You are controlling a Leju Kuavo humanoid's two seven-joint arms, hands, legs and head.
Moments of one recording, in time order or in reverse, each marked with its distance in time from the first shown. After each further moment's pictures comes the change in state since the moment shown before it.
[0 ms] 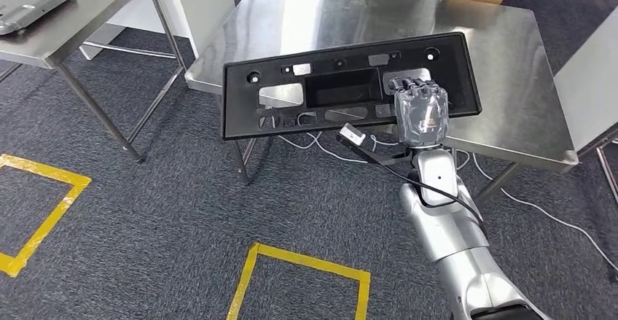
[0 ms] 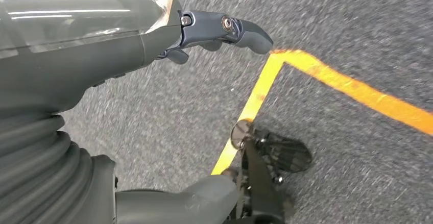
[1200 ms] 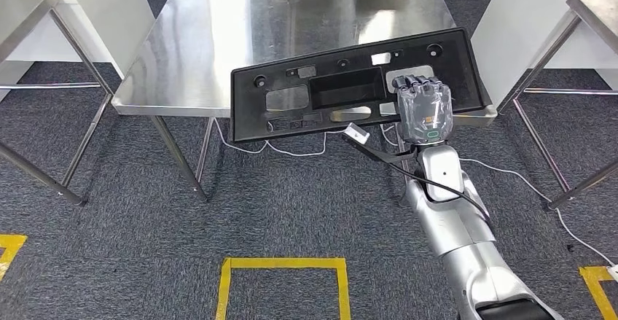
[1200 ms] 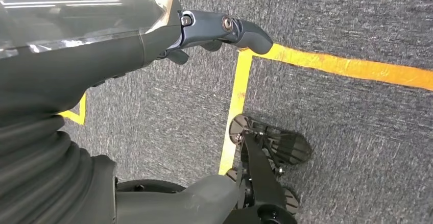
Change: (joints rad) left arm -0.001 -0.006 0.009 0.000 -0.022 -0.007 -0.009; right arm -0.024 -0.028 -0.012 0.034 0.032 -0.014 -0.023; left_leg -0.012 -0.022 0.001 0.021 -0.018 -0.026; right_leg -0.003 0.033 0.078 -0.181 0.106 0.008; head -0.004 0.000
